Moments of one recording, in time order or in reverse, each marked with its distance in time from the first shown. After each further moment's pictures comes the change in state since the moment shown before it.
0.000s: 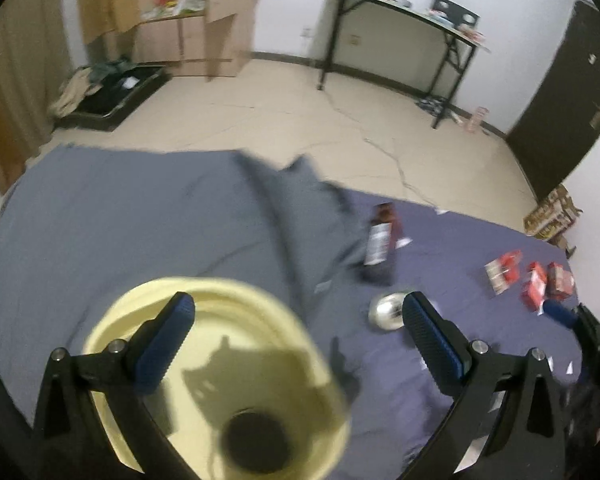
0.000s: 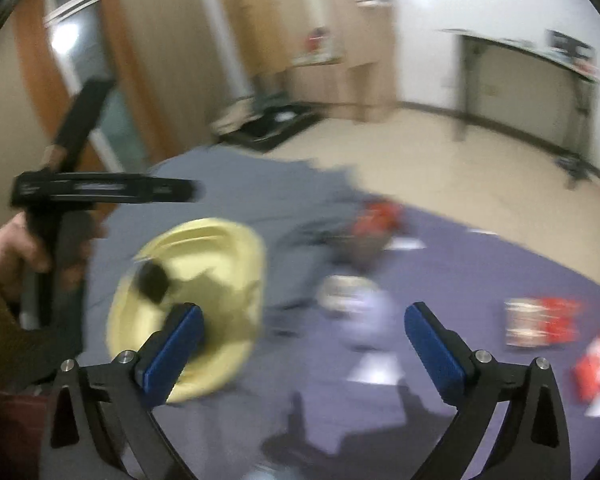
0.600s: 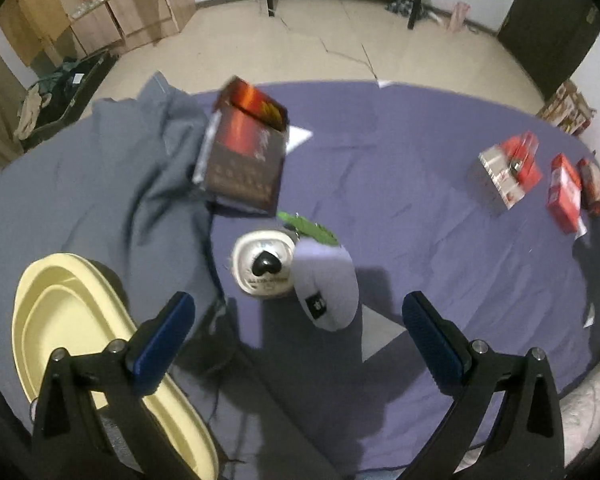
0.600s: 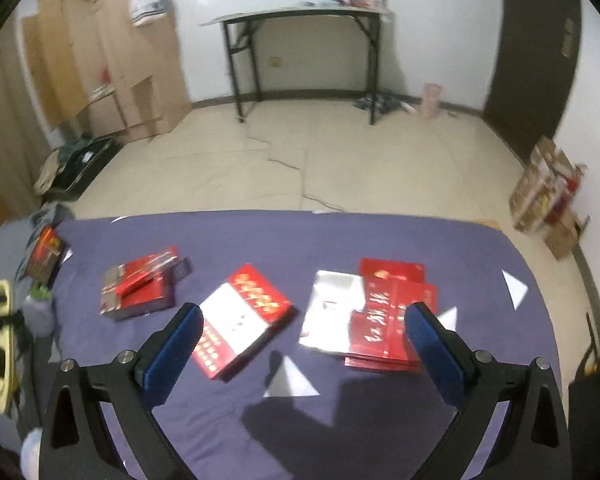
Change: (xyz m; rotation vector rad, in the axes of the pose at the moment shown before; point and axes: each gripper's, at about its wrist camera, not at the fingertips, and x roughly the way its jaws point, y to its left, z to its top) left arm 0.120 -0.129 -0.051 0.212 0.255 0.085; right arm -0.086 -0.273 -0.073 0.363 0.019 -0.510
